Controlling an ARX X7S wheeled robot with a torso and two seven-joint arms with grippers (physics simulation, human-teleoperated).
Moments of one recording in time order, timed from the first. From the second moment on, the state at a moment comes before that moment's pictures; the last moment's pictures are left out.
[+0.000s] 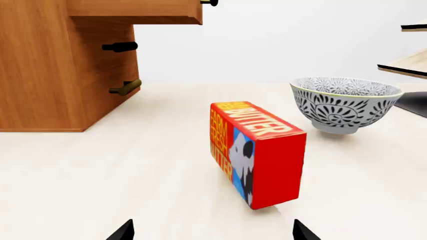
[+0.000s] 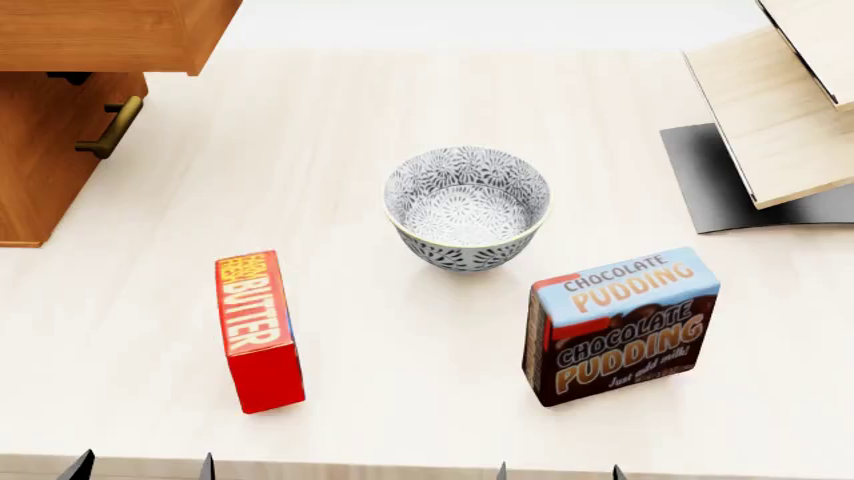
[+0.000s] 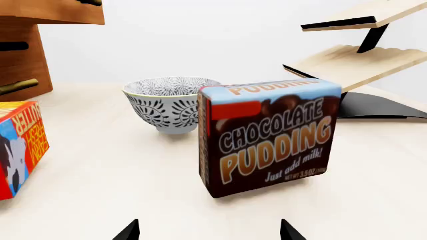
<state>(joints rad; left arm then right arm) 0.00 0.00 0.00 0.00 0.00 0.00 0.00 0.00 0.00 0.00 0.00 0.00 0.00 0.00</state>
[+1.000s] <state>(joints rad) 0.01 -0.09 0.08 0.01 -0.12 0.02 -0.07 0.00 0.08 -0.12 0.01 0.07 -0.02 0.11</state>
